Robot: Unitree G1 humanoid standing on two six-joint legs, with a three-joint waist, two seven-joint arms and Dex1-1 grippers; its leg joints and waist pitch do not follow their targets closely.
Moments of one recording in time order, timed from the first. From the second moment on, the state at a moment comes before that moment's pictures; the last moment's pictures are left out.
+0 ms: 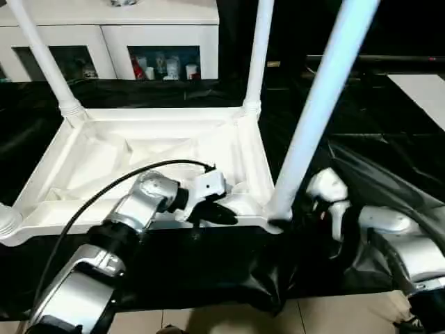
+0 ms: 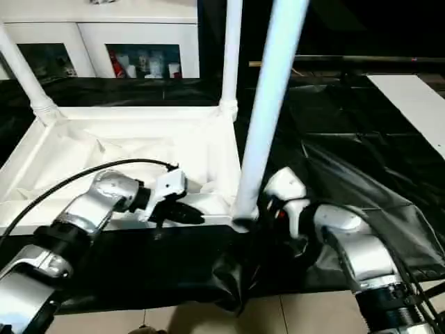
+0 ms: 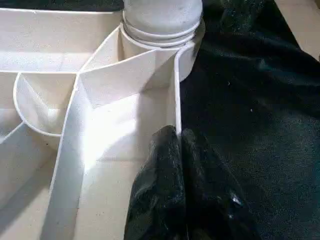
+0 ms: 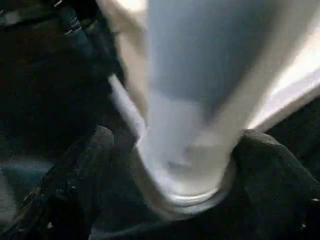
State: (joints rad) left arm -0.68 0.31 -0.35 0.69 0.03 0.06 -1.29; right arm -0.27 -0.53 0.16 0.10 0.20 0.33 0.99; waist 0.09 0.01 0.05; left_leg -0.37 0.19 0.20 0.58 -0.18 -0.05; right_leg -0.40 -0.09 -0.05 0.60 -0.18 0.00
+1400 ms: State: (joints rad) left arm -0.84 0.03 -0.25 0.96 0.08 0.24 -0.69; right arm -0.56 -0.06 -0.07 0.54 0.14 0.42 0.12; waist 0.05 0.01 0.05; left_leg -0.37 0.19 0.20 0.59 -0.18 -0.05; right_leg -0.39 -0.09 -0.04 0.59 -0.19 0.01
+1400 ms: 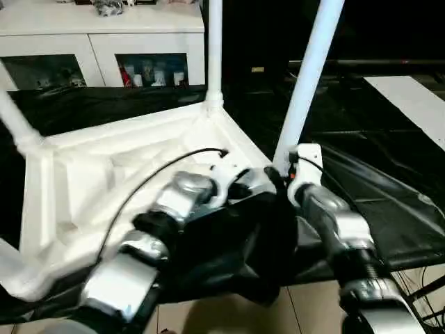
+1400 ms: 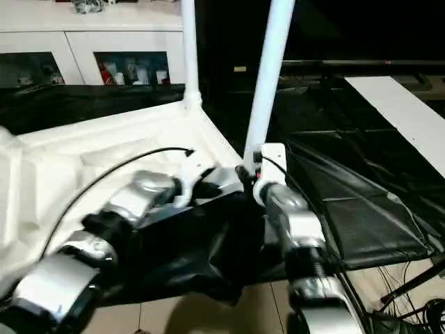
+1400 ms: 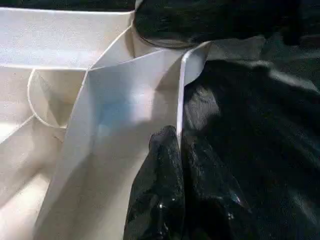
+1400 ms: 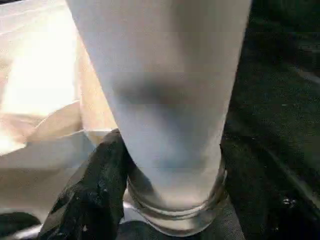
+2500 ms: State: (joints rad) left arm -0.80 0.13 -0.19 0.88 -0.02 0.02 -0.97; right arm -0.15 -0.33 0.06 -0.12 0.24 0.48 0.56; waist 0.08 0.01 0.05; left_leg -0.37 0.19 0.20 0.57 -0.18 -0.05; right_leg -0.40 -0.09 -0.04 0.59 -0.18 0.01
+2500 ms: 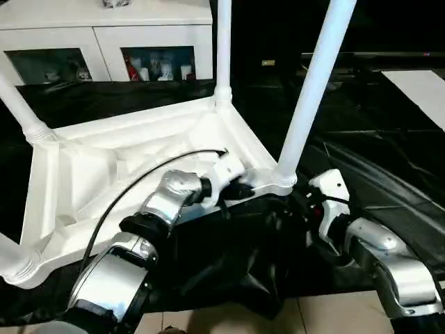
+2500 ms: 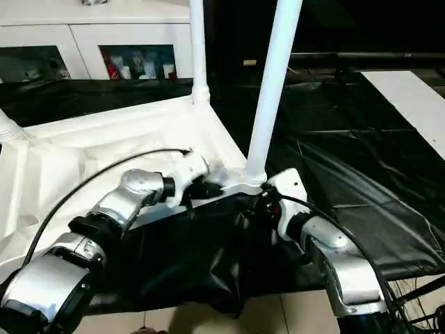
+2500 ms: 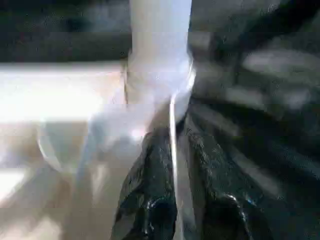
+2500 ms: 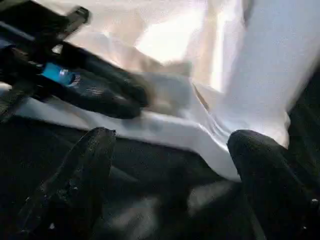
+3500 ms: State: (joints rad) left arm -0.20 0.46 -0.16 -0.02 -0.09 0.62 -0.93; right arm -0.66 -0.05 0.08 0.58 0.11 0.25 0.22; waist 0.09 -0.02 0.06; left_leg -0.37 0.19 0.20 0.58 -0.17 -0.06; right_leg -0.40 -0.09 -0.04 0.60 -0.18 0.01
